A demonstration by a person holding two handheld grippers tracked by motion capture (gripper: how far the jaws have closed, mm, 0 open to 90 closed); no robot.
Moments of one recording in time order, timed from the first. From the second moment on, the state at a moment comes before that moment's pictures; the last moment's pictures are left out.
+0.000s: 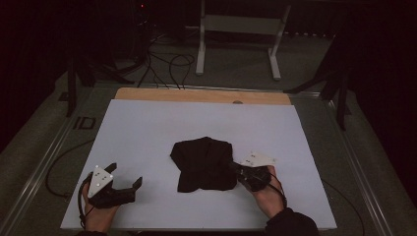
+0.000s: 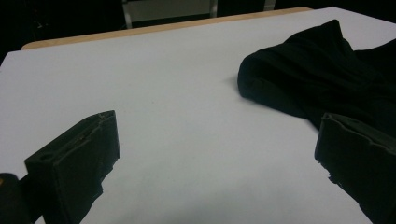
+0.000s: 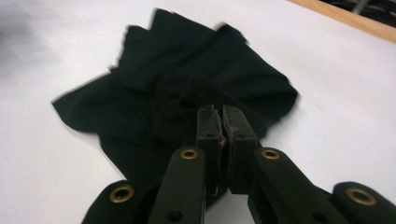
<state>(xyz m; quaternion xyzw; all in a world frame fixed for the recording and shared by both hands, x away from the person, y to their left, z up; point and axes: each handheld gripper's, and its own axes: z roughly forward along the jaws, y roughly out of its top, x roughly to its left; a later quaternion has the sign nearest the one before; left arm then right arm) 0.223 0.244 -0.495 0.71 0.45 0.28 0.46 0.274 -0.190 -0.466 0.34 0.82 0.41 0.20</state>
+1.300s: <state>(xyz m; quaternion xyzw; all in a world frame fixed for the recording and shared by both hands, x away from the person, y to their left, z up) 0.224 0.243 -0.497 0.71 0.45 0.28 0.46 0.290 -0.183 -0.466 0.36 0.80 0.43 0.20</state>
